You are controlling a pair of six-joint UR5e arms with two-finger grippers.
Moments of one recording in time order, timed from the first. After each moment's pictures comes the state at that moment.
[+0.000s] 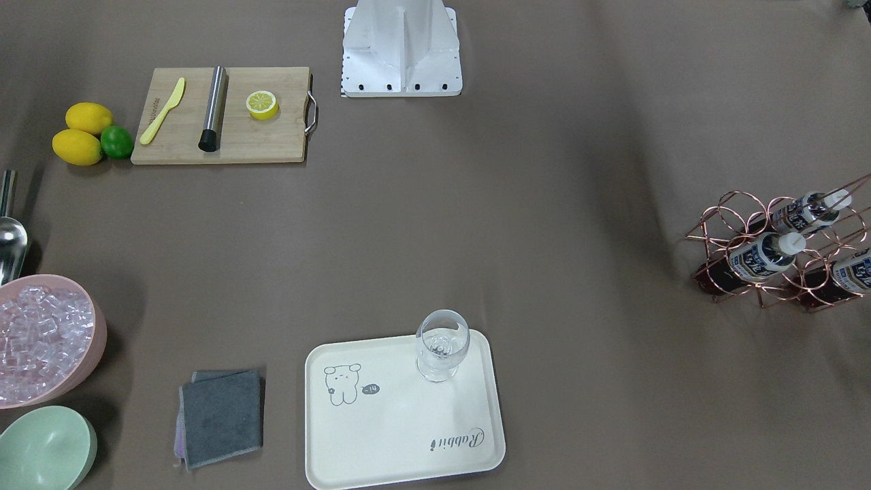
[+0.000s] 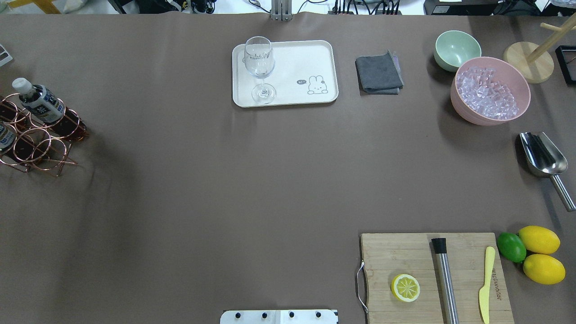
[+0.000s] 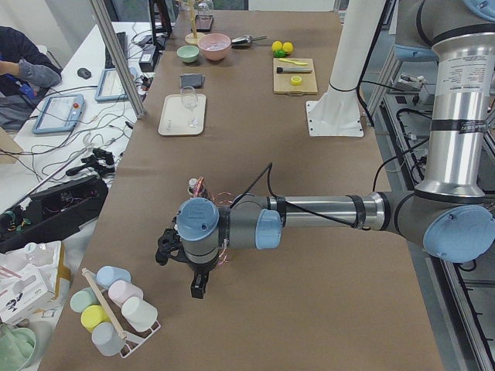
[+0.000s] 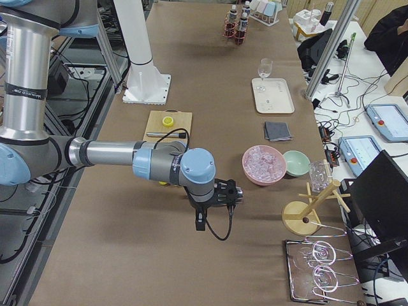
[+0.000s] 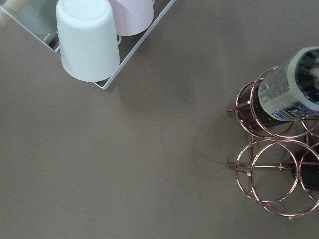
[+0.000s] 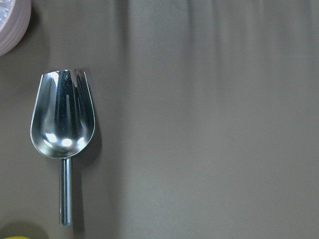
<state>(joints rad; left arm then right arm) -1.68 -1.59 -1.54 -1.61 -2.34 0.17 1.72 -1.77 1.81 -1.70 2.35 -0.16</state>
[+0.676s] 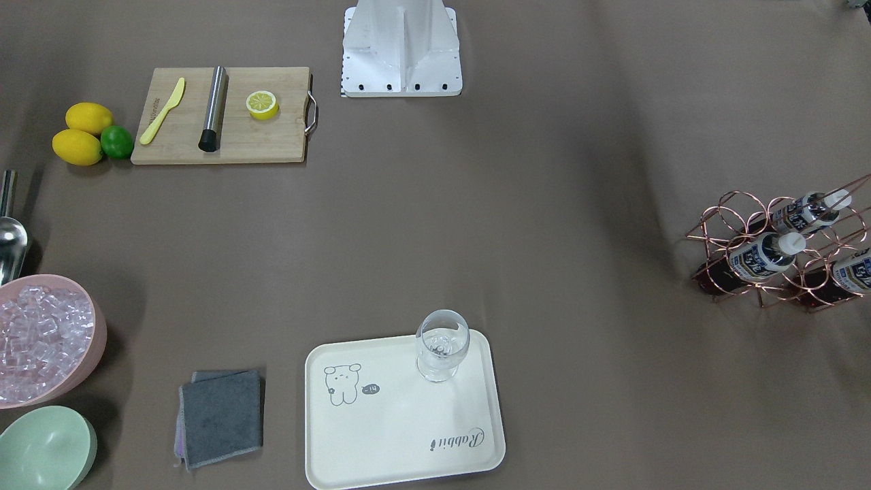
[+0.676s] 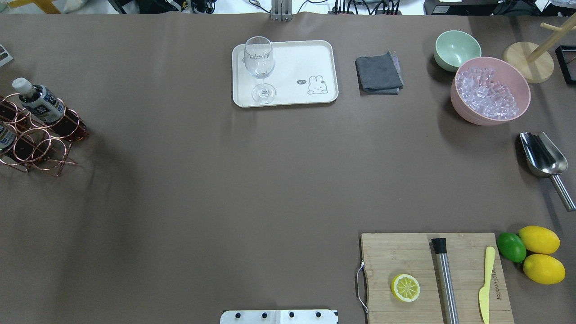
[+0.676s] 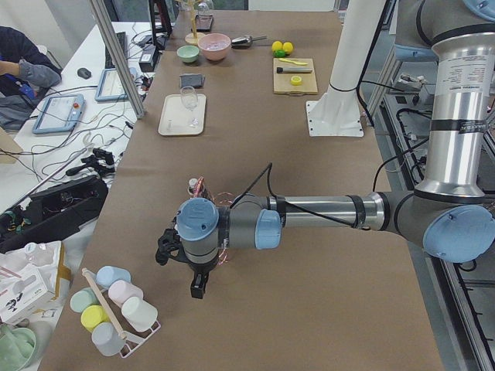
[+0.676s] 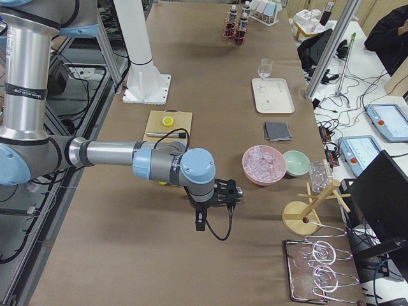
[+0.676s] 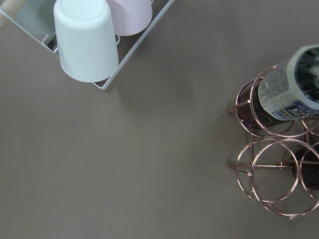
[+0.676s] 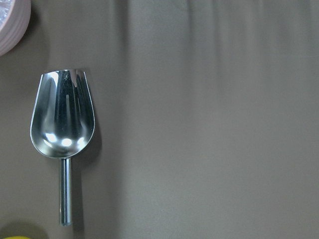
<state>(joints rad) -1.68 -1.59 -1.54 -1.61 -2.34 0.18 1.72 -1.77 1.81 -1.70 2.35 -0.16</state>
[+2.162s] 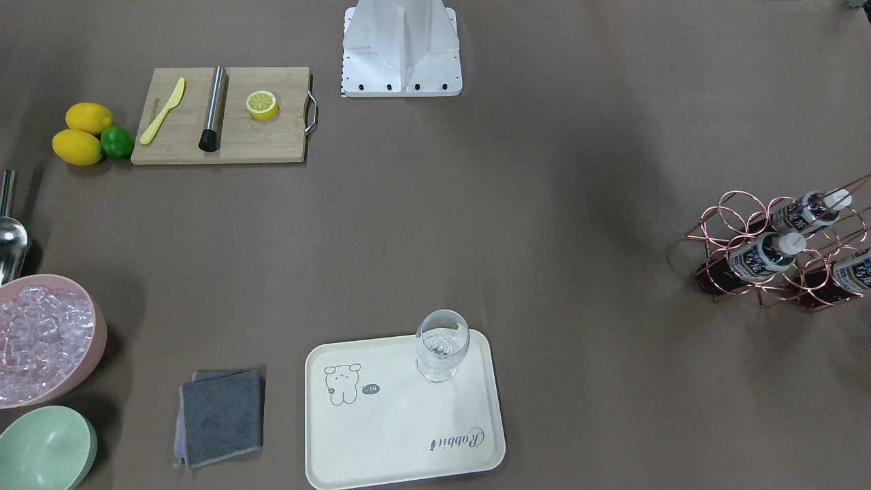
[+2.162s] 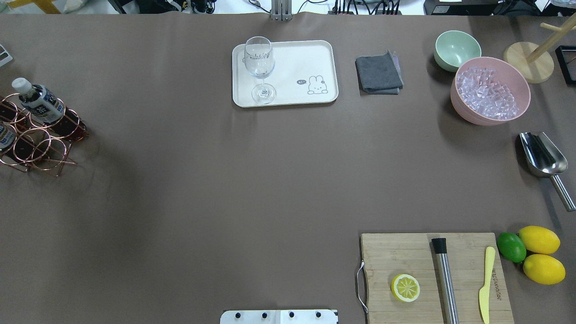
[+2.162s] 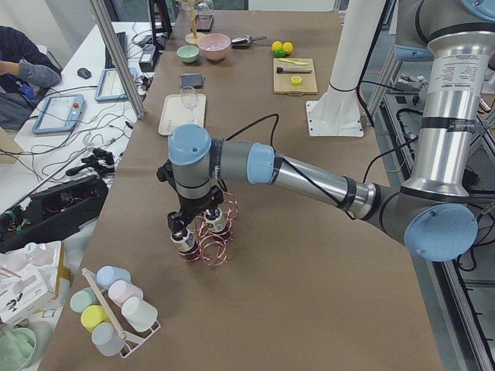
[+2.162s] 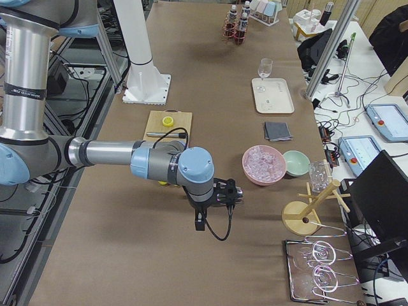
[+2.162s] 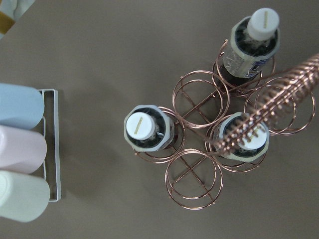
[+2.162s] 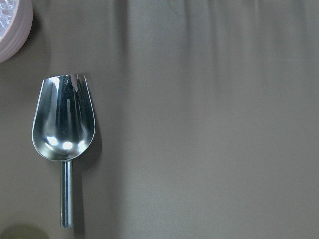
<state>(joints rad) -1.65 -1.67 -1.80 -1.33 -2.36 0.83 1.73 -1.77 1.82 -1.70 2.35 -0.16</state>
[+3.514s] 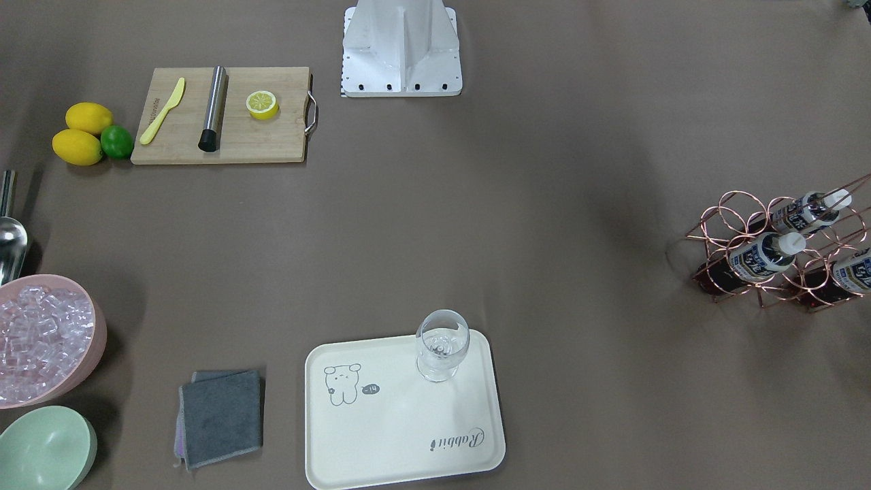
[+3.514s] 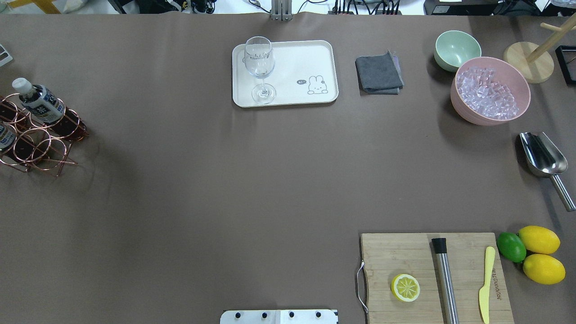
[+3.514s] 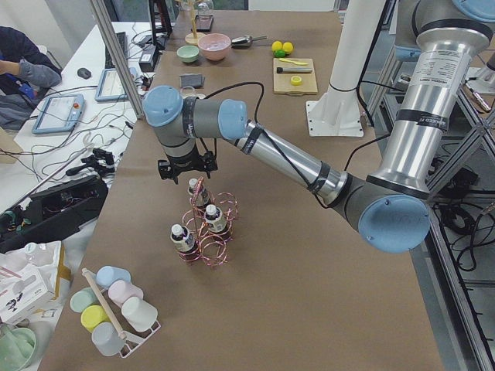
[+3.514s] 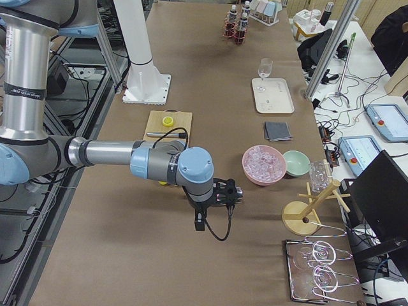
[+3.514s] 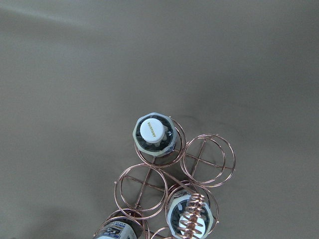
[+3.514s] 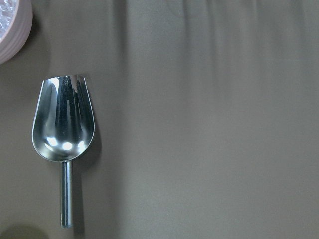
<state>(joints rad) -1.58 -1.84 -1.81 -1.08 -2.53 1.34 1.74 -1.77 1.82 -1.70 2.35 -0.16</state>
